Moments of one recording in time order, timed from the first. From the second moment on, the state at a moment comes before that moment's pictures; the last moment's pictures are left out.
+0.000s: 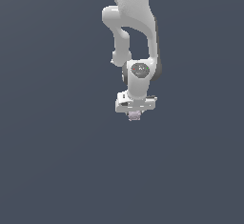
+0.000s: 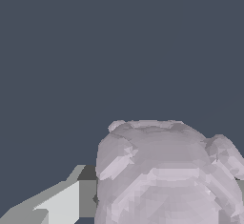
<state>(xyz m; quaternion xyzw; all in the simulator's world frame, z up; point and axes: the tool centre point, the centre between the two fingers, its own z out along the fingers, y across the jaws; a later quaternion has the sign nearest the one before) -0.072 0.067 0.041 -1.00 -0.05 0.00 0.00</state>
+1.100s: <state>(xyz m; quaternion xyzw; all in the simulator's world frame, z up) -0.063 0.048 0.109 -1.00 -0.05 0.00 0.00</state>
